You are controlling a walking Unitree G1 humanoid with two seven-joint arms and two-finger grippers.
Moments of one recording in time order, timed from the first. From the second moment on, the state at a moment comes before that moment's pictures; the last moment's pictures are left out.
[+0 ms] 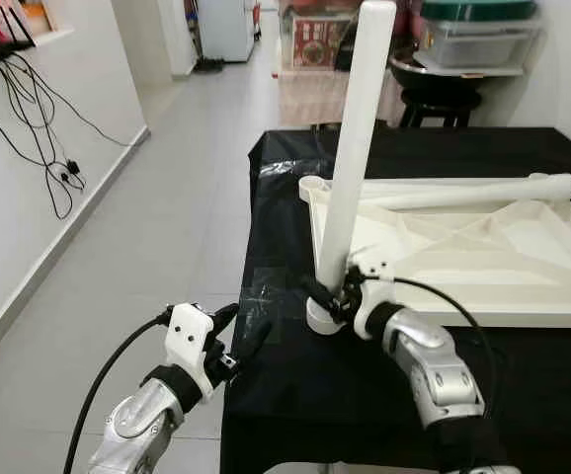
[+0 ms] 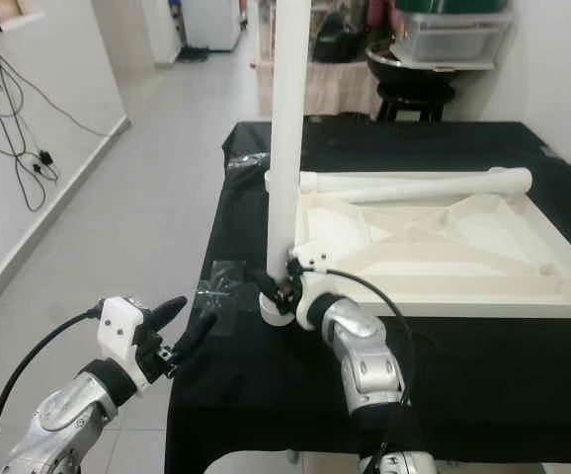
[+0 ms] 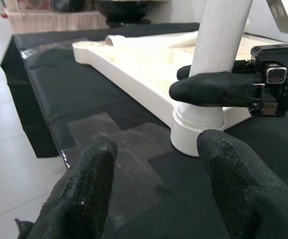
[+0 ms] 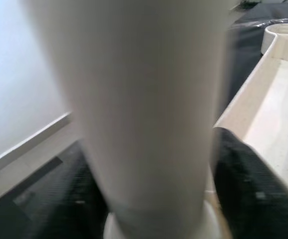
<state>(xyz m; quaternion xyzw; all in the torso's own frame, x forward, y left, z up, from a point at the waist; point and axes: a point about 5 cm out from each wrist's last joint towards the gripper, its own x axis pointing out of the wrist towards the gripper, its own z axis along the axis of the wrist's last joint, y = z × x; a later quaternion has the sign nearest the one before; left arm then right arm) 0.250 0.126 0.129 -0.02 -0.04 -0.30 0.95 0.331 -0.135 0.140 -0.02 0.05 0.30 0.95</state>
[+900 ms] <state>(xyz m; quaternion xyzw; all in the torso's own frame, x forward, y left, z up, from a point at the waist) 0.245 0.122 0.129 -0.02 -0.04 -0.30 0.95 0.385 -0.169 0.209 -0.09 0.07 0.46 0.88</state>
